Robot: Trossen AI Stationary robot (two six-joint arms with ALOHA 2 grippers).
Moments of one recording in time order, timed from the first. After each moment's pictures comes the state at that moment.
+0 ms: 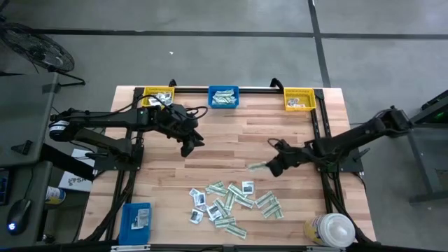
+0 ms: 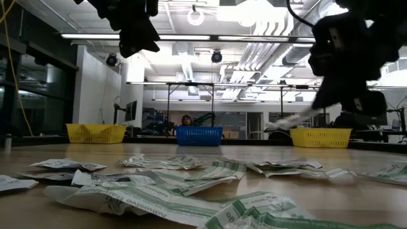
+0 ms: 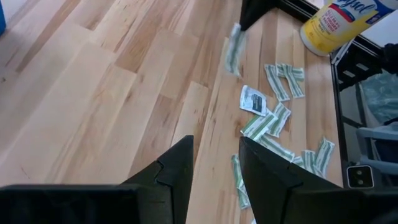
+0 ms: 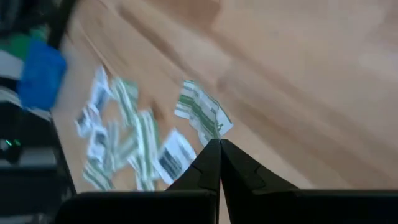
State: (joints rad) left arm 0.13 1.15 0.96 -0.47 0.19 -0.34; right arm 0.25 1.08 0.42 -0.09 0.15 1.22
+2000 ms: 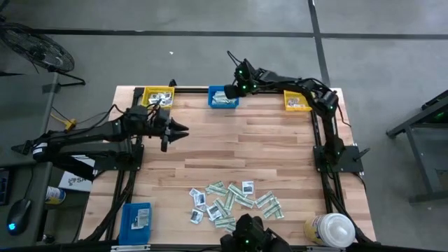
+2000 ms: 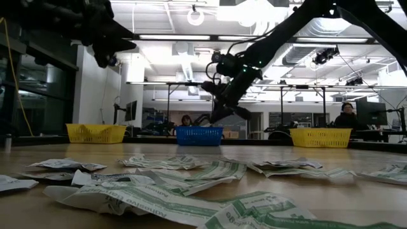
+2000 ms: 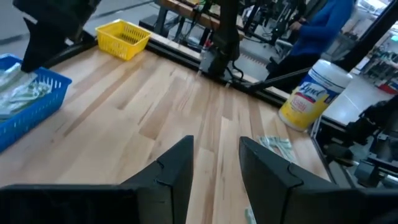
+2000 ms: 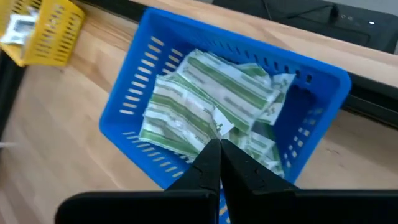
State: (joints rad) left arm 0.30 0.62 0.43 0.01 0.25 -0.33; right arm -0.68 2.10 1.57 -0.36 -0.27 0.59
